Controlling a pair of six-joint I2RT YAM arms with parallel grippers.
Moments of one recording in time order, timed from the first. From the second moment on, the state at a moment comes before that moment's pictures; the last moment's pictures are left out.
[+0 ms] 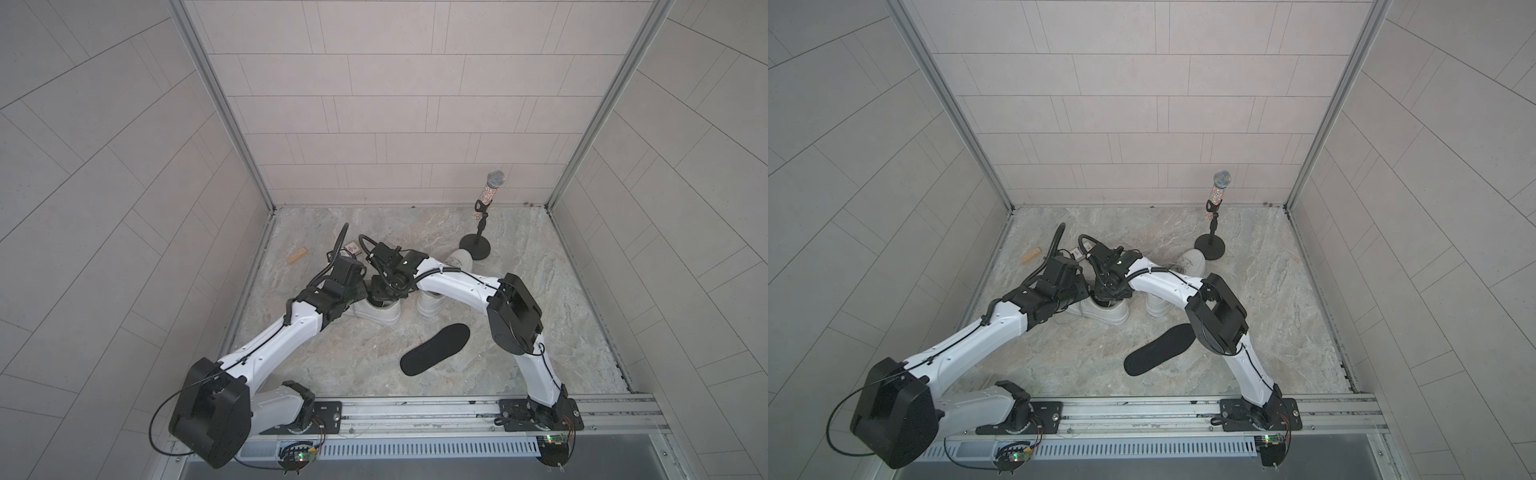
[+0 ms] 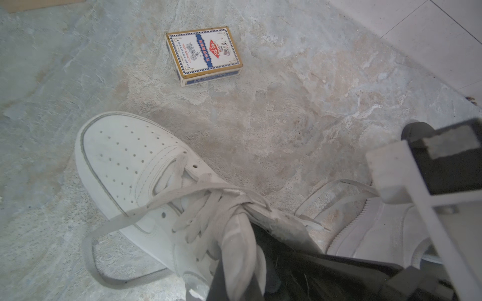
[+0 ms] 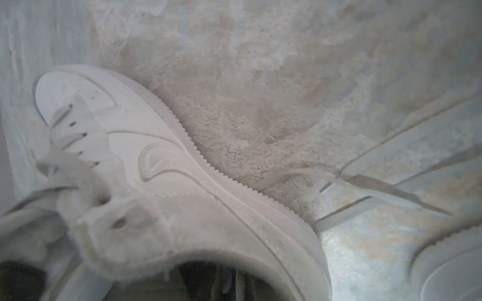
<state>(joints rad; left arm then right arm) -0.48 1.20 0.79 -0.44 -0.23 -0.75 0.86 2.13 1.80 -0.80 -0.03 0.79</state>
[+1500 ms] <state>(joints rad) -0.49 1.22 0.78 -0.43 -0.31 -0.75 0.89 1.93 1.75 -0.82 0.28 0.42</state>
